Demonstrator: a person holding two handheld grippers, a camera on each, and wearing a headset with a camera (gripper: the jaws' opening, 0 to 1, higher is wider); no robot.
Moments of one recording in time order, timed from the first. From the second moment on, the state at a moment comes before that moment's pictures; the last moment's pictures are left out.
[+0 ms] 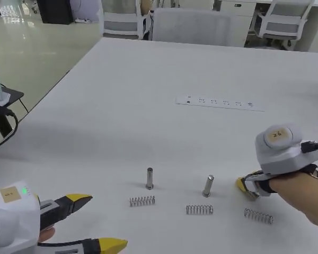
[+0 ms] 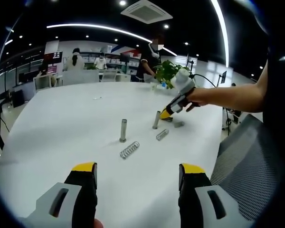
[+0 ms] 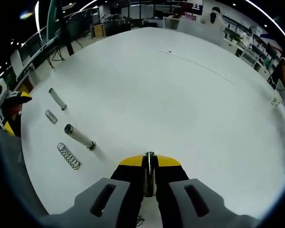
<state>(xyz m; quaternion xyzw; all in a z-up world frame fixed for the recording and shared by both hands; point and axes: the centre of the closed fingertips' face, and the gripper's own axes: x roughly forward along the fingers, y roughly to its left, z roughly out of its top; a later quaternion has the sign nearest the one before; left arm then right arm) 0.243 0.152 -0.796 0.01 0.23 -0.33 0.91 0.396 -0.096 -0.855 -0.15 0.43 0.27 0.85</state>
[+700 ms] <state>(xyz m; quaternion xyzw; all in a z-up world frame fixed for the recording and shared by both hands) 0.238 0.143 -0.784 0.02 0.22 -0.35 0.91 0.373 -0.104 -0.817 -0.12 0.38 0.28 0.88</state>
